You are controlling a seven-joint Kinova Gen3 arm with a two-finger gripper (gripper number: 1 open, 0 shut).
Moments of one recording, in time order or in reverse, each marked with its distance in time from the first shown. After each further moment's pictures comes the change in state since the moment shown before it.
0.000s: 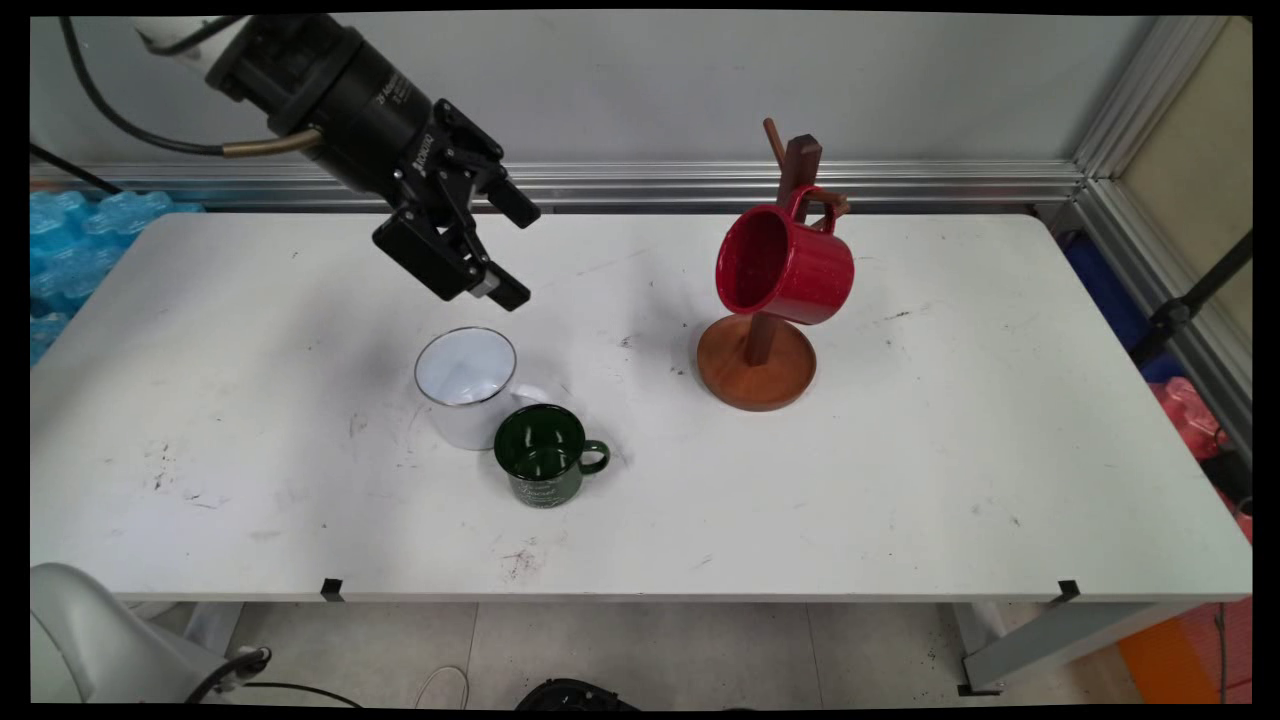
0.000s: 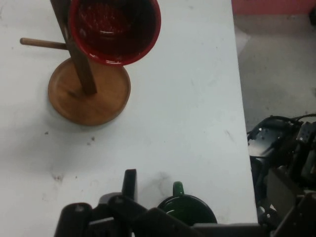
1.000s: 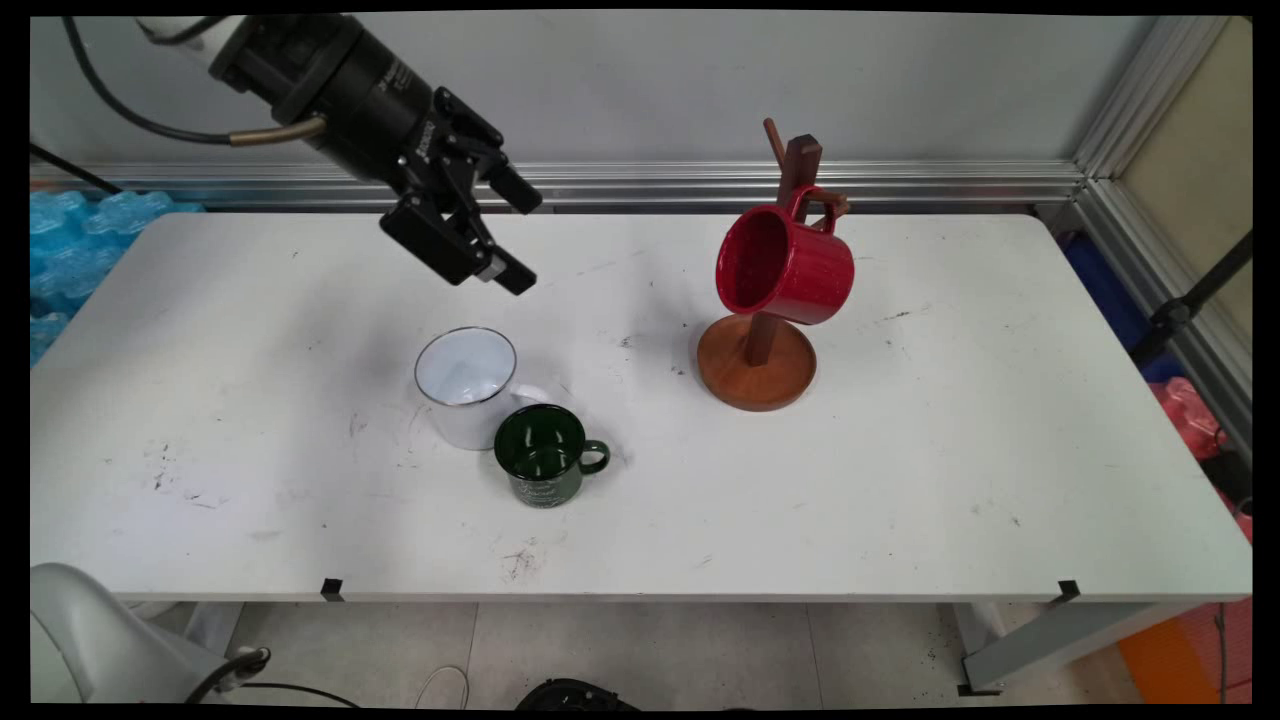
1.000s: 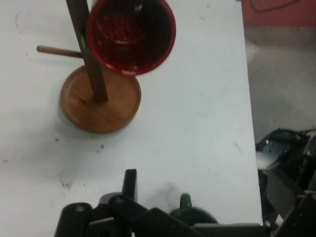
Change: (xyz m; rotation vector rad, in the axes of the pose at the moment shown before) arm 0.003 -0.004 -0.001 0.023 0.026 -0.025
